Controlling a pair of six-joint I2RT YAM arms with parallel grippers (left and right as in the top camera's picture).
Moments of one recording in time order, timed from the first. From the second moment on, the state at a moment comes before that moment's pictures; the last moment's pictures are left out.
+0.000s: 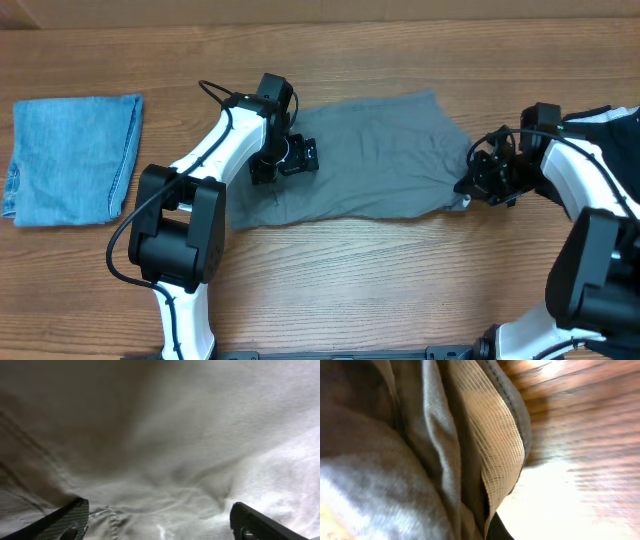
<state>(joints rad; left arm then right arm) -0.30 2.10 1.52 -0.91 0.25 -0.46 -0.21 1.78 1.17 -0.95 -0.46 0.16</state>
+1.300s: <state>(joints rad) -0.38 1.95 1.56 -0.70 0.39 -0.62 0.04 1.66 1.19 -1.01 -0.20 0.22</state>
